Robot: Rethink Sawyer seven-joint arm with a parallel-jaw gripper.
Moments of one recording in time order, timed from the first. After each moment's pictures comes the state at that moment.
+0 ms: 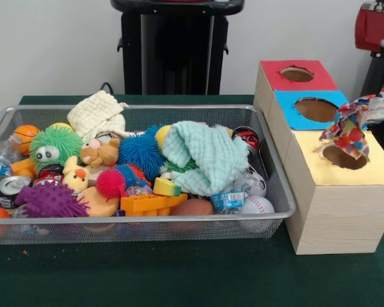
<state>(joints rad) 0.24 -0.56 -0.30 1.22 0.14 0.65 2.48</state>
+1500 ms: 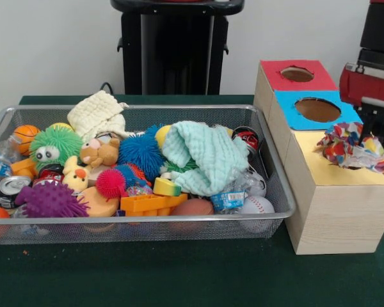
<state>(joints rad) 0.27 -0.46 -0.30 1.28 0.20 0.48 2.48</state>
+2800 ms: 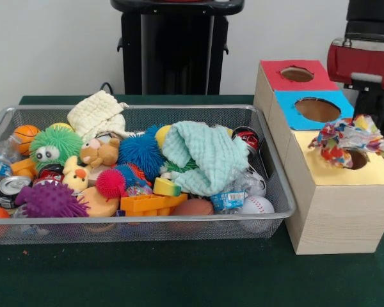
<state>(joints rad) 0.21 -0.55 -0.27 1.33 0.18 0.42 2.48</state>
